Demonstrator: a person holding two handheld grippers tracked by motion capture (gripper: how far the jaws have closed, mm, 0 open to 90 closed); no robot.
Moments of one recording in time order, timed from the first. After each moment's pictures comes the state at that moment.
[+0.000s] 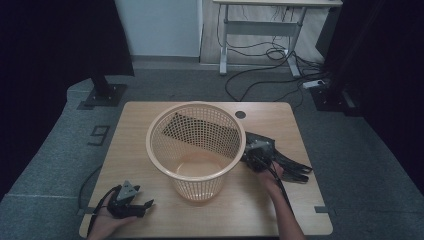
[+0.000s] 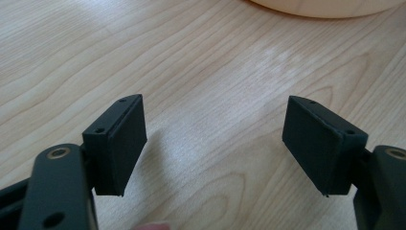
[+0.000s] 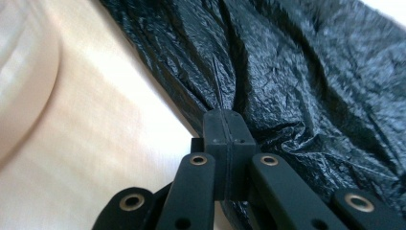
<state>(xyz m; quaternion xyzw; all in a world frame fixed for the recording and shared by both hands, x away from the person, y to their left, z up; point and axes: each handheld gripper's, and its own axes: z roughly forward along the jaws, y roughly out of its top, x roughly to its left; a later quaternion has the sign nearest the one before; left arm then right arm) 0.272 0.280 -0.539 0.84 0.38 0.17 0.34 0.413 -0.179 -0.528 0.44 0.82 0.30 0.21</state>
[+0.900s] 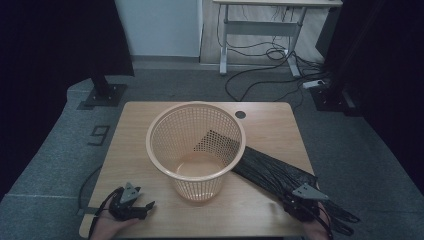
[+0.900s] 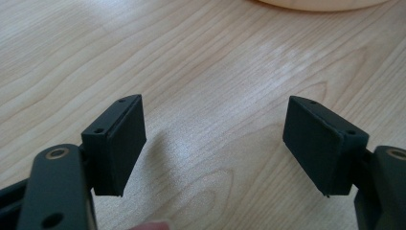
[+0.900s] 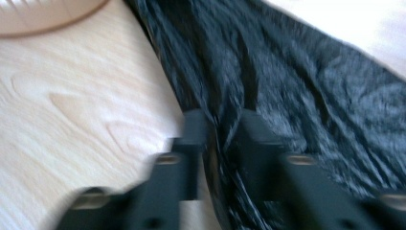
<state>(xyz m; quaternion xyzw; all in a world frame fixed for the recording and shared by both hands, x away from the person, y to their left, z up) 0.265 0.271 -0.538 0.85 0.38 0.19 0.32 0.257 -0.285 -0.525 0.44 0.77 0.38 0.25</state>
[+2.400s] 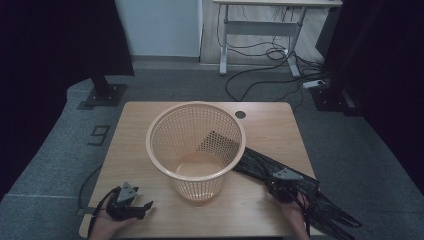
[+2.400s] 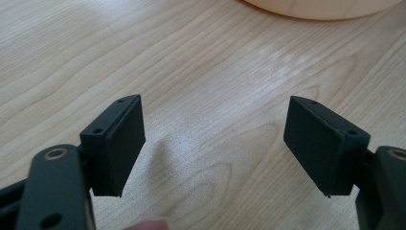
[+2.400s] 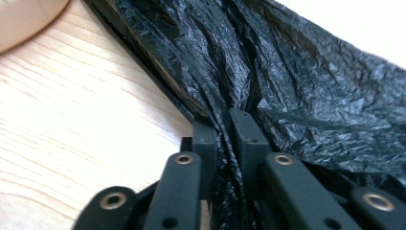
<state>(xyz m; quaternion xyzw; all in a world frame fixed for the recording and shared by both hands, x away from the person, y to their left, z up) 0.263 0.275 -0.531 0.84 0.39 0.18 0.32 0.321 -0.251 -0.552 0.47 0.77 0.36 0.23</state>
